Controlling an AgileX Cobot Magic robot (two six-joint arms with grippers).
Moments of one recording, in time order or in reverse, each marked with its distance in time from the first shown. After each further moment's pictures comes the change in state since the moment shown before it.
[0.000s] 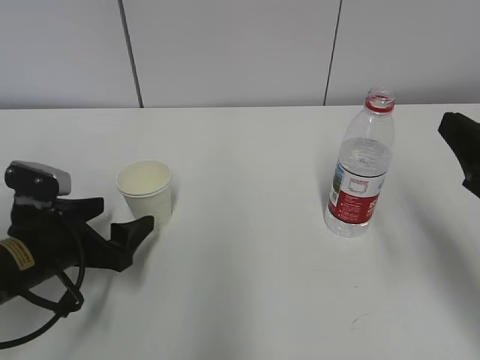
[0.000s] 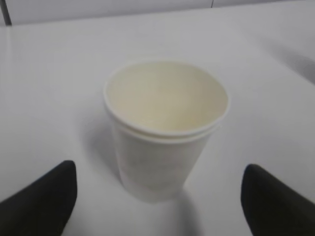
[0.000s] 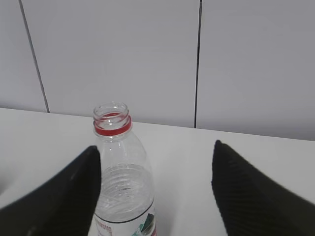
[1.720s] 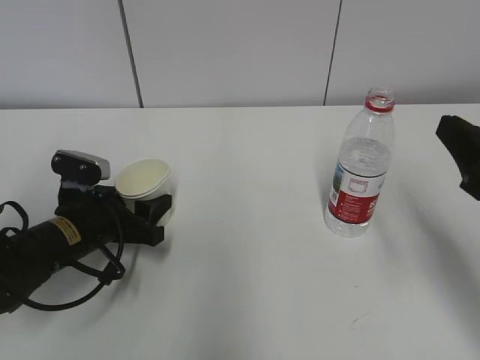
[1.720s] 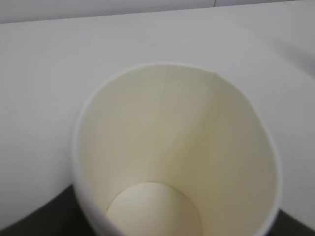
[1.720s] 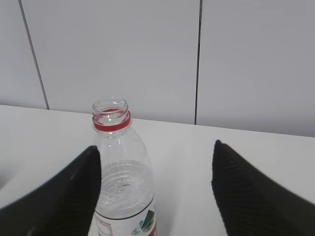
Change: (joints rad) left arm -0.027 0.201 -0.235 0.000 0.000 -0.014; right arm 0.000 0.015 0.000 0.000 -0.002 0.000
